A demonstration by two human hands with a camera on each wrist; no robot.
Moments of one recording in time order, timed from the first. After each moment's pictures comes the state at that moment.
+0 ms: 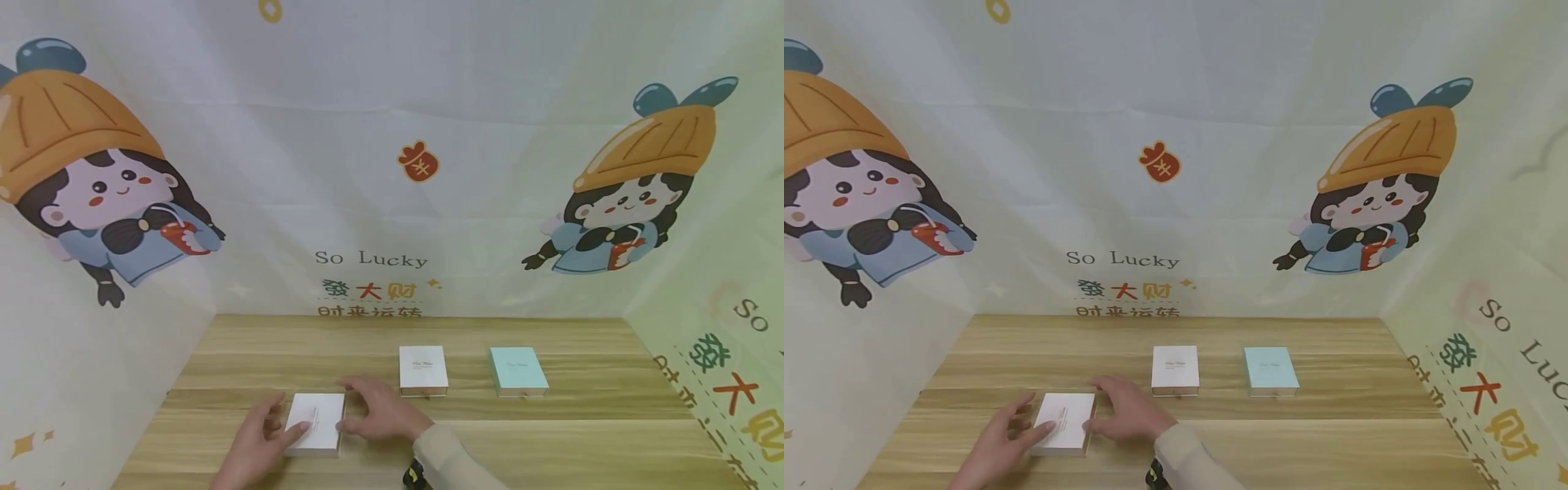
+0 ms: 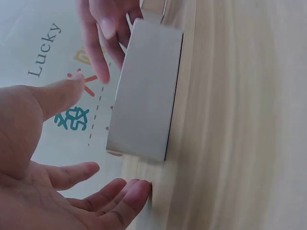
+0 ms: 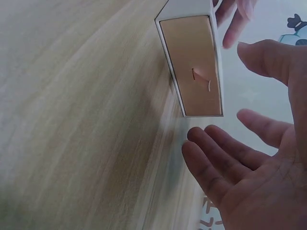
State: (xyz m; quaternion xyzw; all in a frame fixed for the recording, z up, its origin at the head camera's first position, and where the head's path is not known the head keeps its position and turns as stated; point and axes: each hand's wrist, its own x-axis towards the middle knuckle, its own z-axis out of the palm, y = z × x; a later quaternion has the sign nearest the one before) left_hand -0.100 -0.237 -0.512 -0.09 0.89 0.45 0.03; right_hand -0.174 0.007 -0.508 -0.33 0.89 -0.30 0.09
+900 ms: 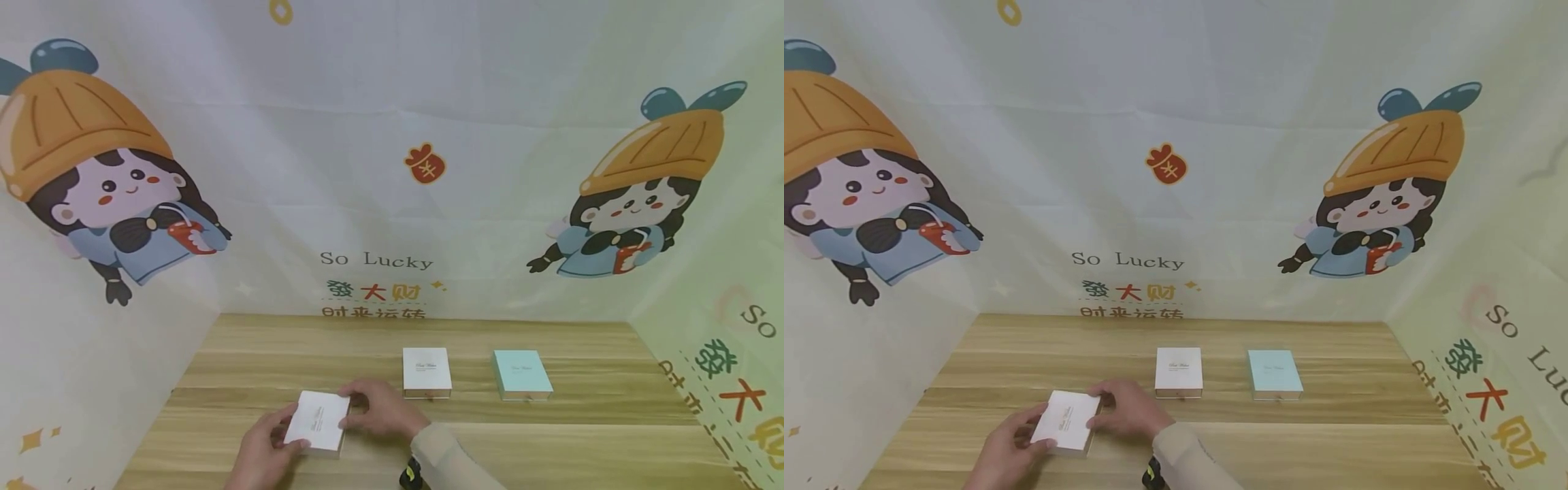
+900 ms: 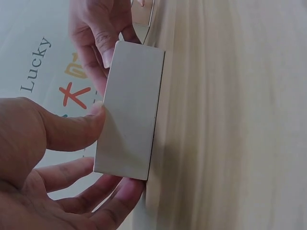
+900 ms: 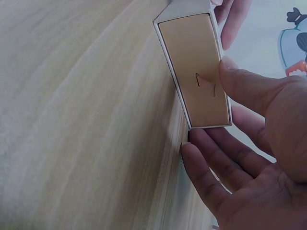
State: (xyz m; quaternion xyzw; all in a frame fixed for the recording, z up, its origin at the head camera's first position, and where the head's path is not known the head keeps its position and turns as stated) left_hand -0.089 -0.226 -0.517 -0.09 0.90 0.43 0.00; right_hand -0.179 -0.004 -0.512 -0.27 0.86 -0.41 0.14
